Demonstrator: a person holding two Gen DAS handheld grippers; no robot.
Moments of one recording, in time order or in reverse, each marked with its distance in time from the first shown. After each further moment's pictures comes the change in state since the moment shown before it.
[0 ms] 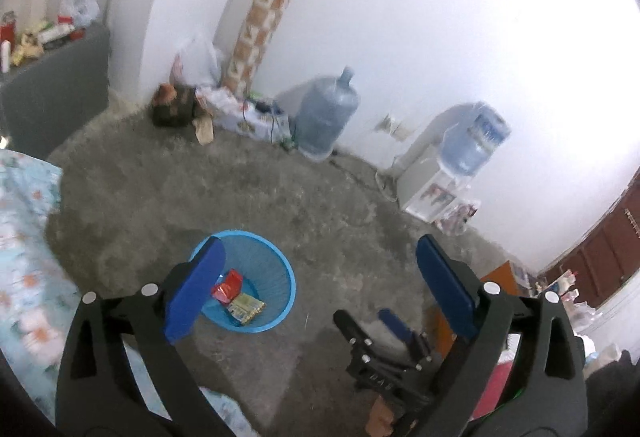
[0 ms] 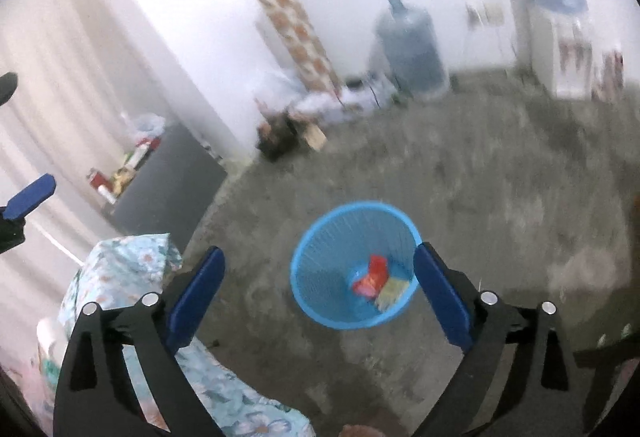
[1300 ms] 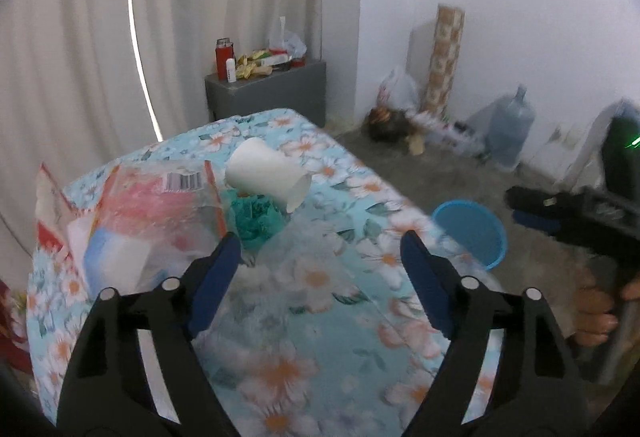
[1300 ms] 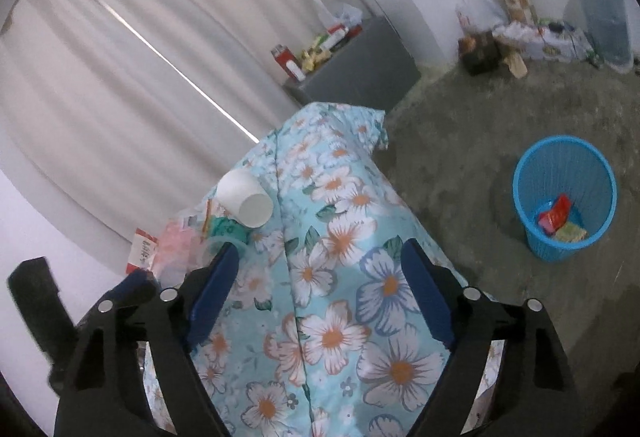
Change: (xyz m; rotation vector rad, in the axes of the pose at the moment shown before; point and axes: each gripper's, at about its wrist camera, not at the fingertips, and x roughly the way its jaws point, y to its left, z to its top) left arm -0.230 0.106 -0.175 0.012 -0.130 0.737; right arm -0.046 0.152 -0.068 -0.184 0.399 0.584
